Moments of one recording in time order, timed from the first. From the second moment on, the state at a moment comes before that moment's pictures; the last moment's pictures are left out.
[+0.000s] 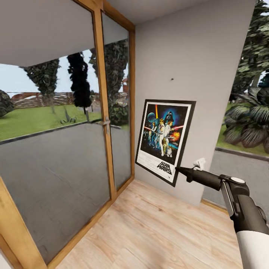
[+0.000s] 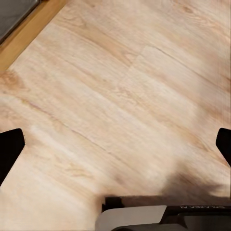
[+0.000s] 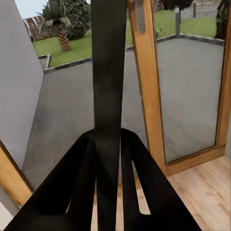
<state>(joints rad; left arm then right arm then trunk) 0.04 0.10 0.14 -0.68 0.01 -0.01 -0.20 -0.62 -0.18 -0.26 -1.22 0.00 0.50 1.06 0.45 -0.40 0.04</state>
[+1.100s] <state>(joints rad) 0.04 0.10 0.14 -0.68 0.01 -0.02 -0.20 -0.62 -0.18 -0.26 -1.22 0.00 0.50 1.06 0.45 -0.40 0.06</state>
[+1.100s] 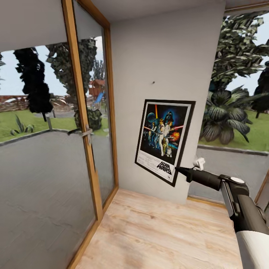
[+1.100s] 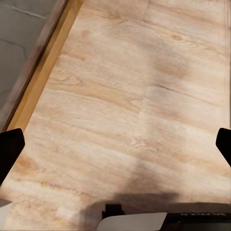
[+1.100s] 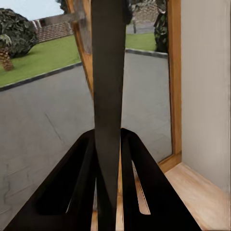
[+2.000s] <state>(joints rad) 0.04 0.10 0.14 -0.68 0.01 -0.02 -0.20 -0.62 -0.18 -0.26 -1.22 0.00 0.50 1.06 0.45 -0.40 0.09</state>
